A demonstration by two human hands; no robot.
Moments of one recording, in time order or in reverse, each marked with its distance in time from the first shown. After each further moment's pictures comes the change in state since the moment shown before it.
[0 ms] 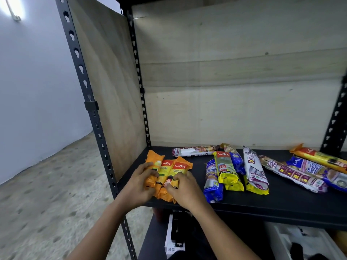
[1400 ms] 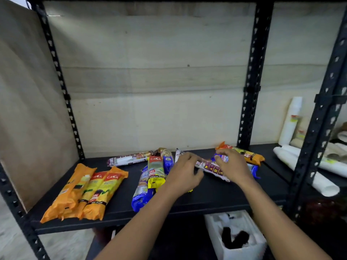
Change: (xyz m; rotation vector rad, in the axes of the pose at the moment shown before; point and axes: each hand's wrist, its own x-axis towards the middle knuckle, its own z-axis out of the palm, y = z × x) left_hand 0.121 0.284 0.183 -0.094 0.044 0.398; right_hand -0.049 0.220 -0.277 -0.147 0.509 0.176
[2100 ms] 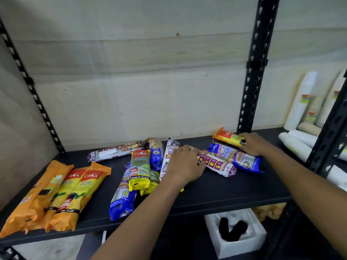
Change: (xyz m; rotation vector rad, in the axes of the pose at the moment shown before) left_hand 0.056 -0.011 0.057 0.296 -0.238 -0.172; right_hand 0.128 0.142 -0.017 -0.490 -0.441 0.203
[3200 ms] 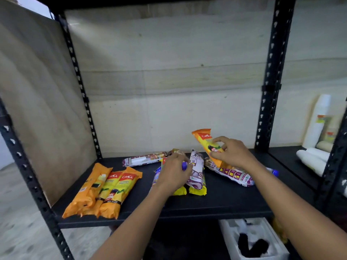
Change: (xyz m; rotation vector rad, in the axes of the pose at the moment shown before) left_hand -0.071 -0.075 -0.061 -0.267 0.256 -0.080; right_hand -0.122 -0.164 -0.029 0.417 0.194 -0.363
